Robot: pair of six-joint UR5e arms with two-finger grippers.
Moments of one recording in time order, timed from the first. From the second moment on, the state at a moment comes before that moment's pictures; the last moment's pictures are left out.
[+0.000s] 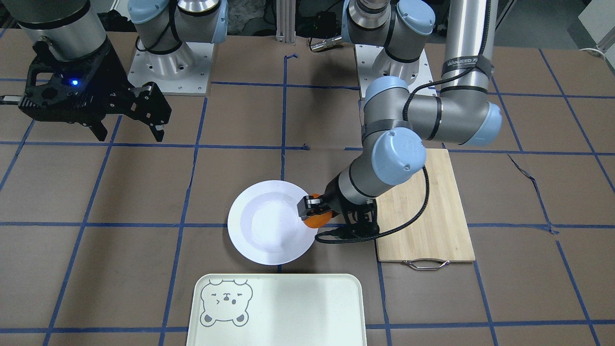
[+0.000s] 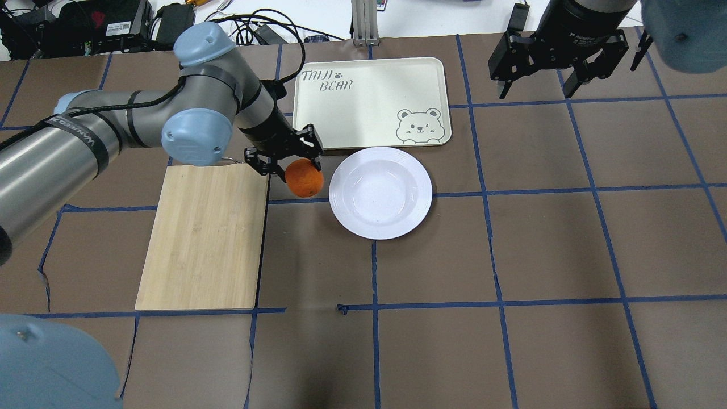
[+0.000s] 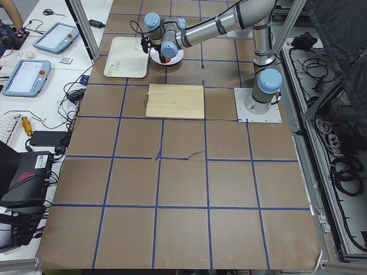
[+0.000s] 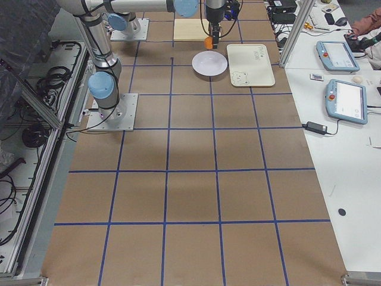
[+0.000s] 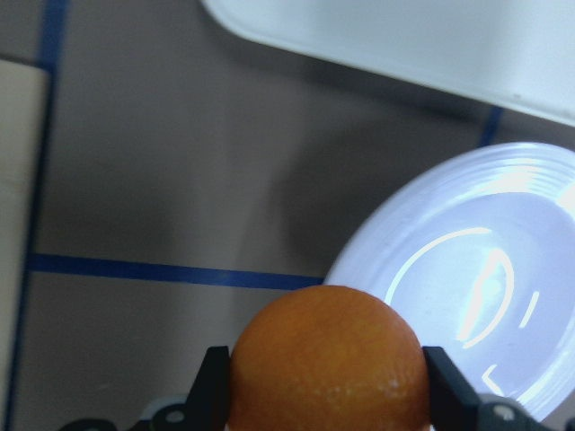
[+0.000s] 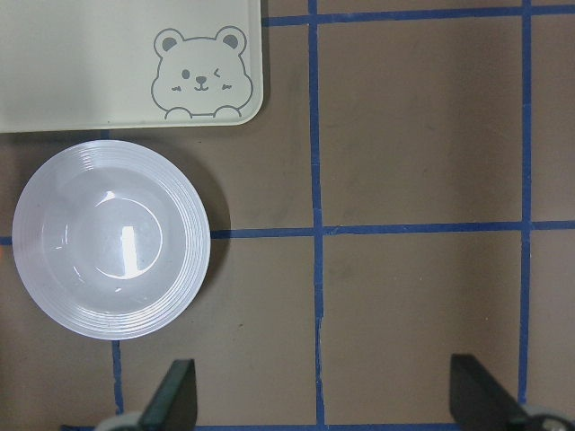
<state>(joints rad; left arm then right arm) -1.72 -2.00 -1.68 -1.05 1.22 -0.36 1.56 -1.52 1.49 -1.63 -1.54 0.01</state>
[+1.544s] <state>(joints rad) -1.77 -1.84 -1.57 -1.31 1.32 -0.34 1.55 -1.51 1.51 -1.63 -1.43 0.01</state>
